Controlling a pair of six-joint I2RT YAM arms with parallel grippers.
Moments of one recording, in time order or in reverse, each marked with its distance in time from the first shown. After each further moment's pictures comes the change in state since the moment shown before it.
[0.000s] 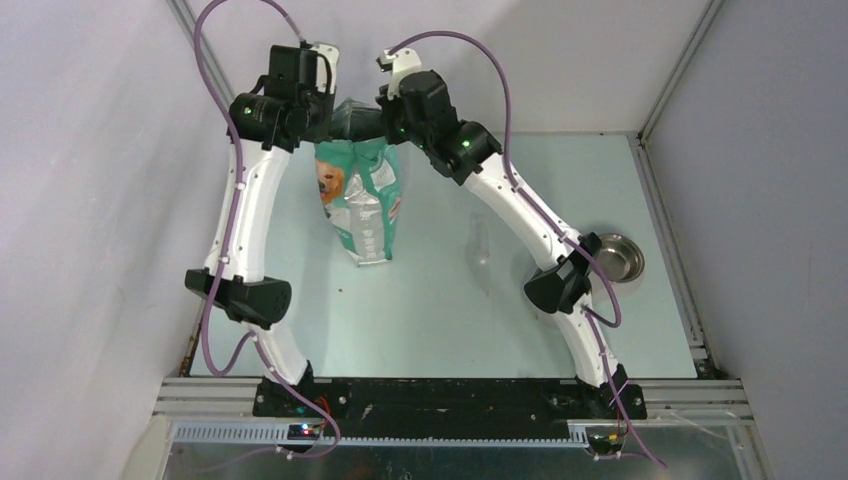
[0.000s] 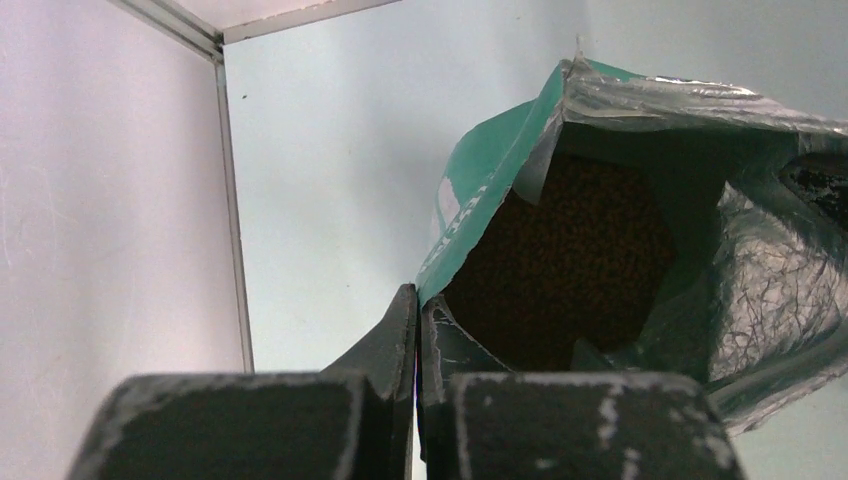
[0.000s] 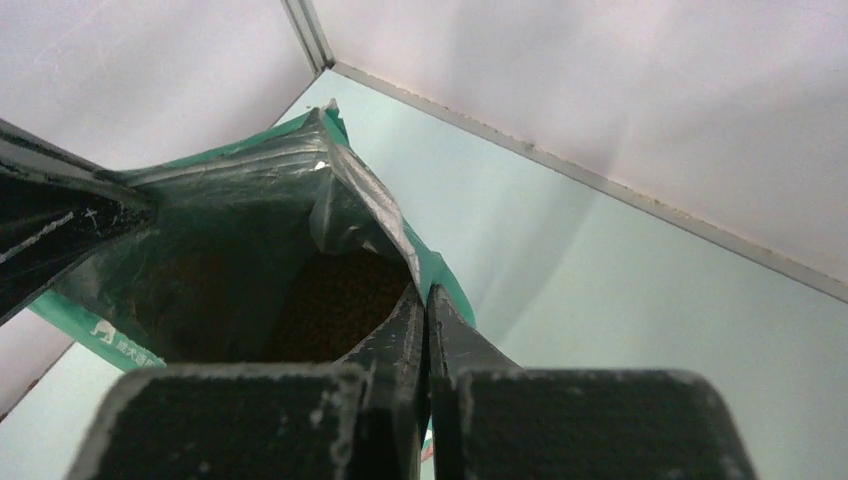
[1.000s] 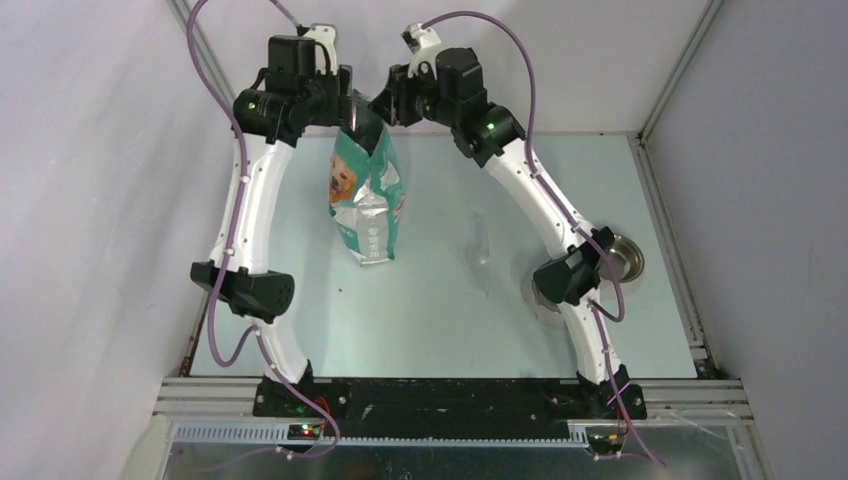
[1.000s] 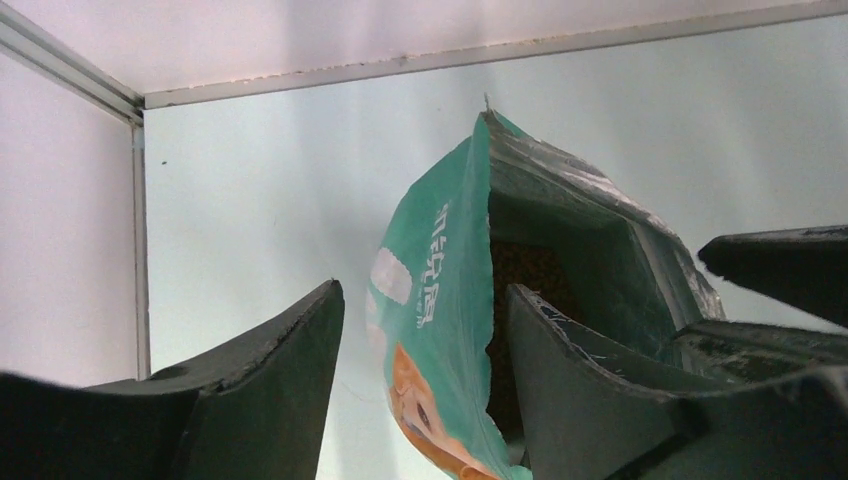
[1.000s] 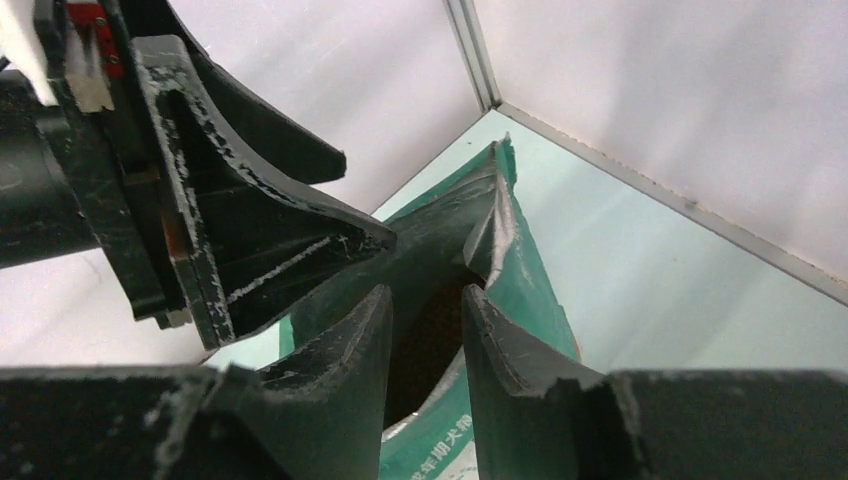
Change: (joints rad) left arm 0.011 0.044 0.025 0.139 0.141 -0.110; right arm -0.119 -0.002 0.005 0.125 -0.453 0.161
